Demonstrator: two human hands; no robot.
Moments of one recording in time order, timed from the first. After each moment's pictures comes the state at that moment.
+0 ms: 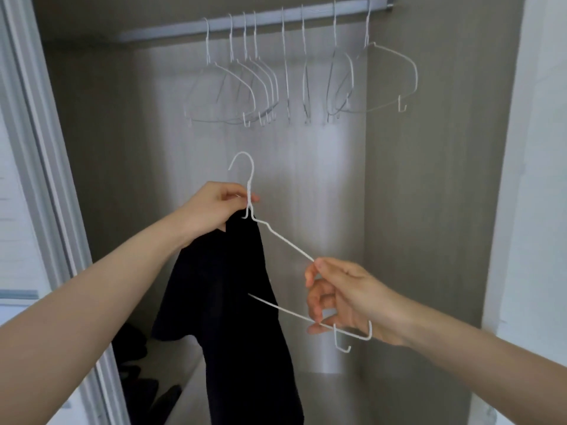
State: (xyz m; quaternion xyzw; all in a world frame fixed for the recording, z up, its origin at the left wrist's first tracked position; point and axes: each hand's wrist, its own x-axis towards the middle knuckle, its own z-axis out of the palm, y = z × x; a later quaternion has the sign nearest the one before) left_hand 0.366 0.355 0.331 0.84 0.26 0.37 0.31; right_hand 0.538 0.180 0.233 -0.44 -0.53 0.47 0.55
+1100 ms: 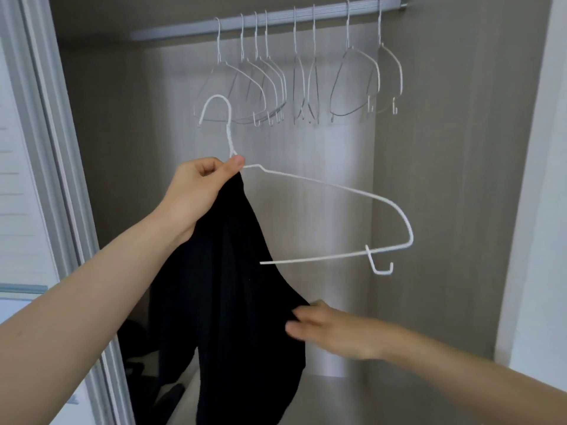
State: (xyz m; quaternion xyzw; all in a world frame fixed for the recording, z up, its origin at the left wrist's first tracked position) left_hand 0.346 0.340 0.342 0.71 0.22 0.56 0.37; right_hand 0.535 0.216 0.194 -0.61 -0.74 0.21 0.20
